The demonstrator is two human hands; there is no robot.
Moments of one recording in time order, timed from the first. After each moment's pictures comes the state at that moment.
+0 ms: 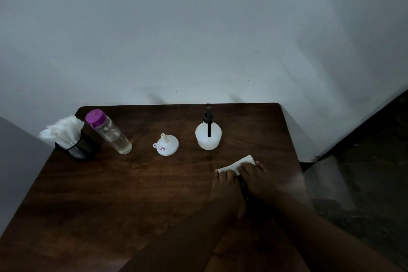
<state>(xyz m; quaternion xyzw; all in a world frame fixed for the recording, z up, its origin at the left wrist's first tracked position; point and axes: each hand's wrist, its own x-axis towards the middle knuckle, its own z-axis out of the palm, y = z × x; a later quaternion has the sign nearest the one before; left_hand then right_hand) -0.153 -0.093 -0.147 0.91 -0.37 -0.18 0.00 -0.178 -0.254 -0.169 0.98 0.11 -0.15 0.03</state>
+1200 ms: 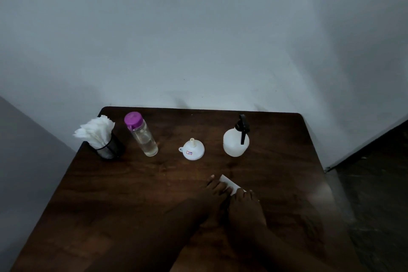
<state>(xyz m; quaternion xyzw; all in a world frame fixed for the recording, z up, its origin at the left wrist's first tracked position) -0.084 0.045 -0.154 0.81 -0.54 -0.23 -0.07 -0.183 -0.084 -0.153 0.98 -0.02 -0.19 0.03</state>
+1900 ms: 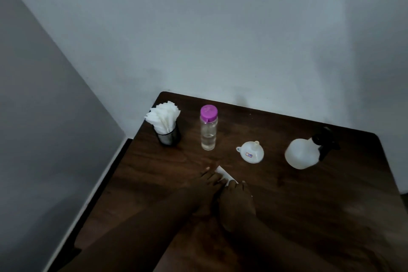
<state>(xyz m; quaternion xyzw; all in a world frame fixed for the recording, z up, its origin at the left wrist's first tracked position) -0.026 0.234 -0.150 0.86 -0.45 -0.22 -0.02 -0.090 0.093 -0.137 0.97 0.10 -0.23 0.05</state>
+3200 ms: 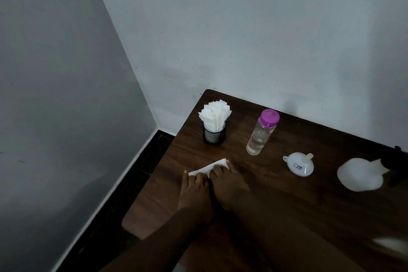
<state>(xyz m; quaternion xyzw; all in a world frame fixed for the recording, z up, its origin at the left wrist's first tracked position) -0.071 0.355 -0.145 0.98 -0.12 -0.16 0.01 -0.025 0.224 -0.148 0.93 0.32 -0.15 0.06</state>
